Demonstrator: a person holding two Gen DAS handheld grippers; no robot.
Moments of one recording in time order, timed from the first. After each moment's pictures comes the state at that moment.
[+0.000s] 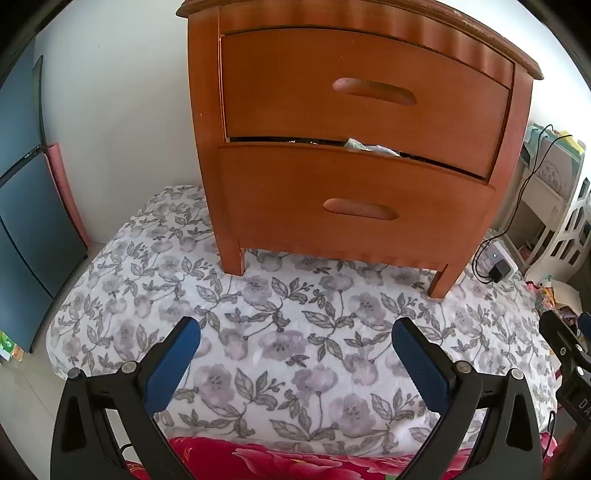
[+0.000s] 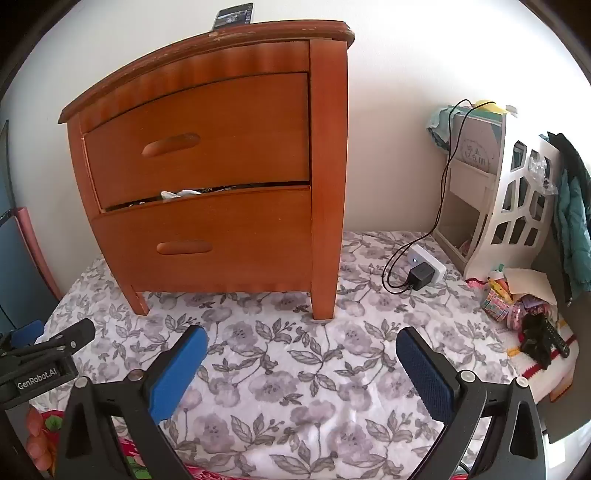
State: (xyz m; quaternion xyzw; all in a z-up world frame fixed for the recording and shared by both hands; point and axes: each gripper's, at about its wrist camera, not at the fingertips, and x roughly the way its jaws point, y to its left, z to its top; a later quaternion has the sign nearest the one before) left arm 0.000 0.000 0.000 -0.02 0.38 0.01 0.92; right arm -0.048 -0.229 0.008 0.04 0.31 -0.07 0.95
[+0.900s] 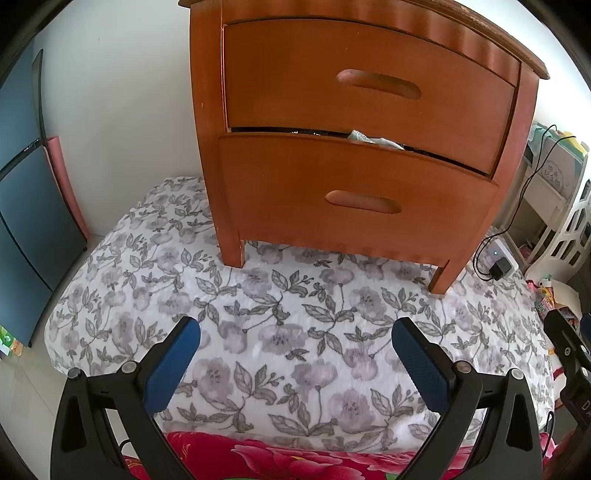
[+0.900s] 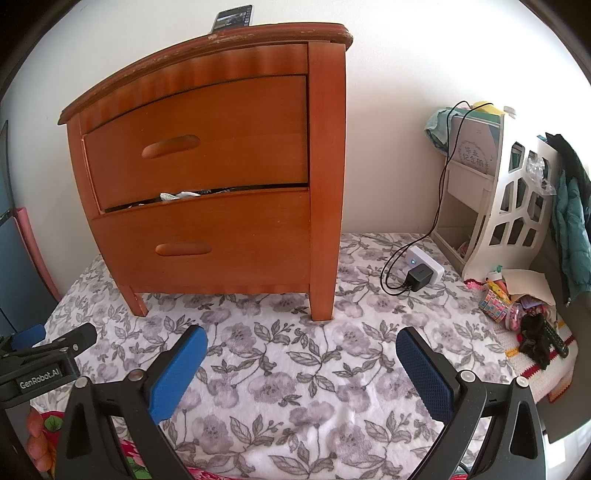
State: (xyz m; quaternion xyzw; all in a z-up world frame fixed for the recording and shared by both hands) left arm -0.005 0.003 -0.010 -0.02 0.39 0.01 0.92; right arm -0.048 -0.229 0.010 0.04 0.30 -0.07 0.95
